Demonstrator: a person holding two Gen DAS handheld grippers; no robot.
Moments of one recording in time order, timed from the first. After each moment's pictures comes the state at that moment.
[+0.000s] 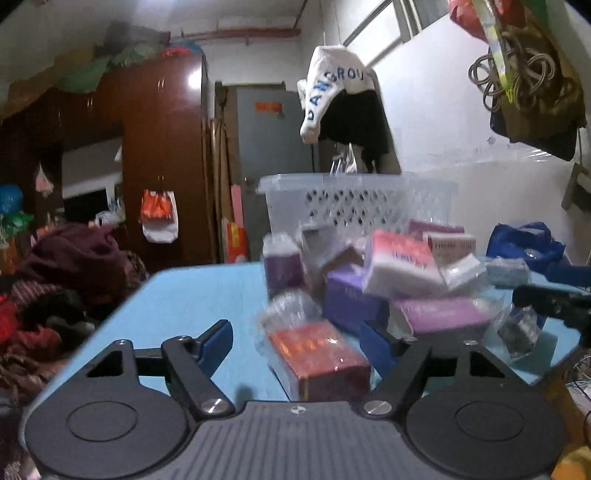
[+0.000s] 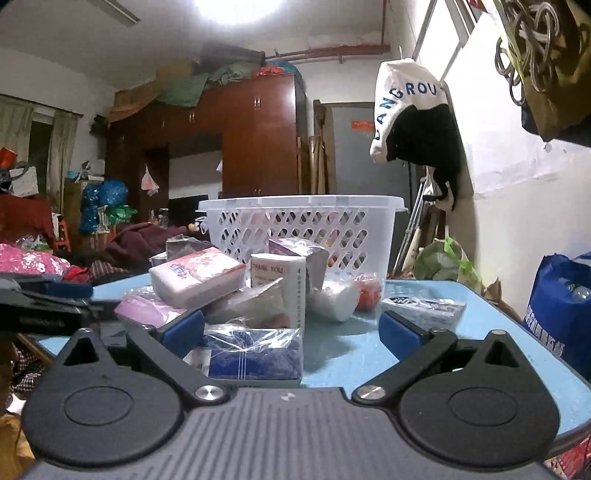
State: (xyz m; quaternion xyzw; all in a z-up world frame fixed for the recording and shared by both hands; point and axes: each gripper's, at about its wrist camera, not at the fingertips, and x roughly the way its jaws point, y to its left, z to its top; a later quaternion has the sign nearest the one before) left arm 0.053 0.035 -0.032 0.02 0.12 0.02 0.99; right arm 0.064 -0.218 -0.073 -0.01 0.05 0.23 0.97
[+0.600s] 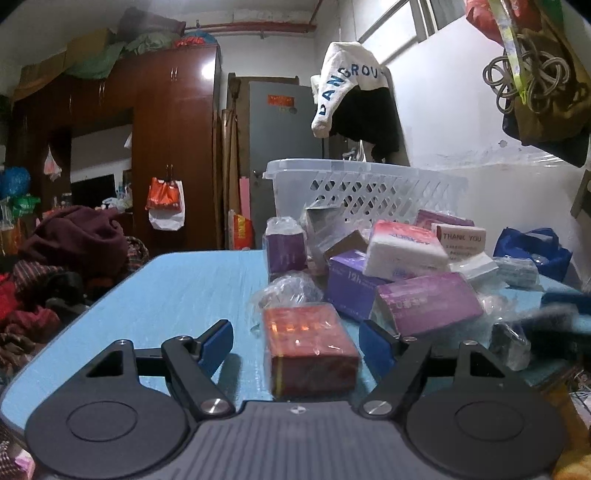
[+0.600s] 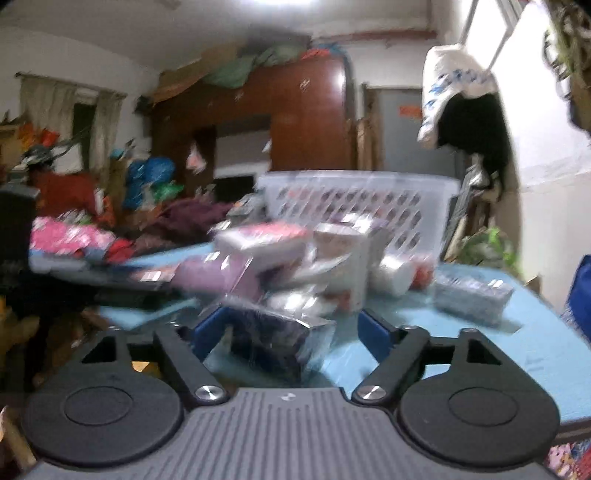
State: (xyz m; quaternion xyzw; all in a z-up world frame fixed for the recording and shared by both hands) left arm 0.051 0.034 -0.048 0.00 0.13 0.03 0.99; right arm 0.048 -0.204 -0.084 -0.04 0.09 0.31 0.94
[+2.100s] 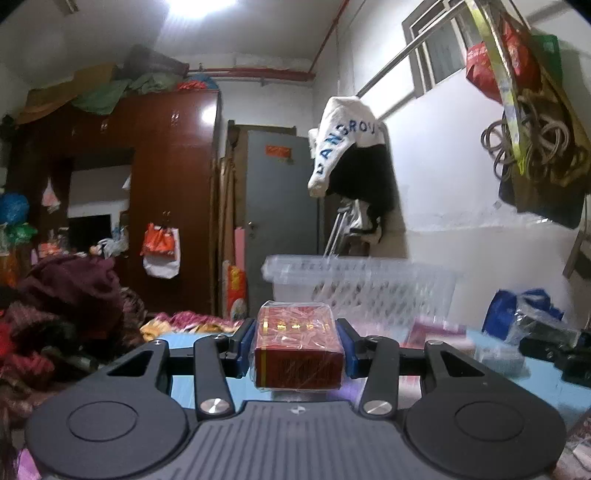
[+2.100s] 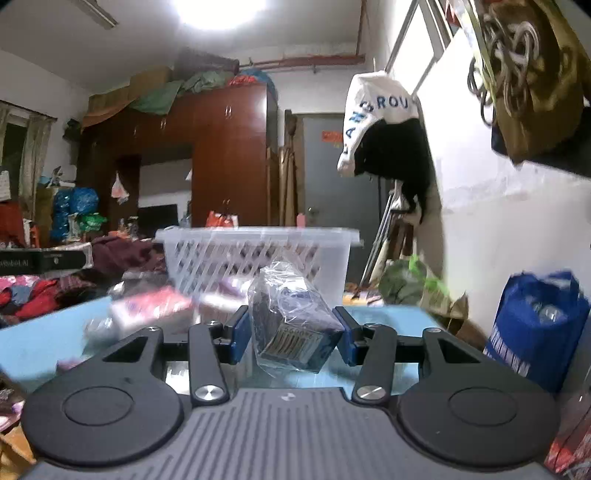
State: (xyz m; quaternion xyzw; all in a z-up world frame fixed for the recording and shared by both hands) left arm 0.058 0.043 0.026 -0.01 0.04 0.01 1.00; right arm 0.084 -0.229 -0.042 -0.01 0.04 0.18 0.98
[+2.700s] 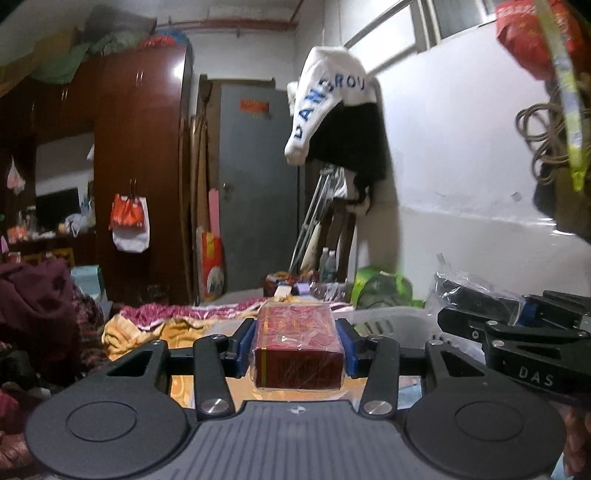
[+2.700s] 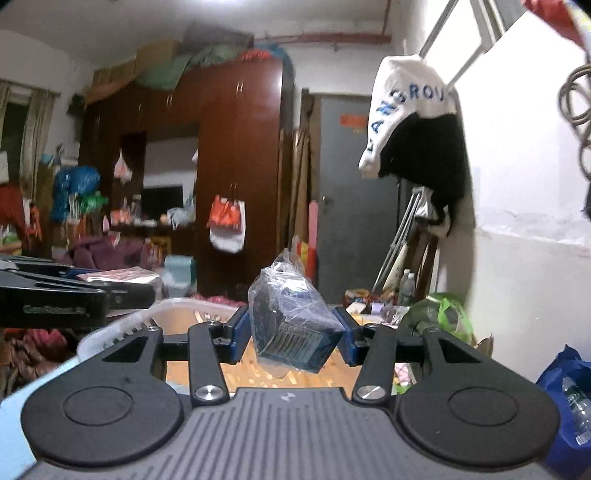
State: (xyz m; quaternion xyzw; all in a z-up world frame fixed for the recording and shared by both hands) left arm 0.254 0.016 0.112 -0.01 0.14 -0.02 0.99; right arm 0.263 -0.171 0.064 -0.05 0.09 0.20 0.97
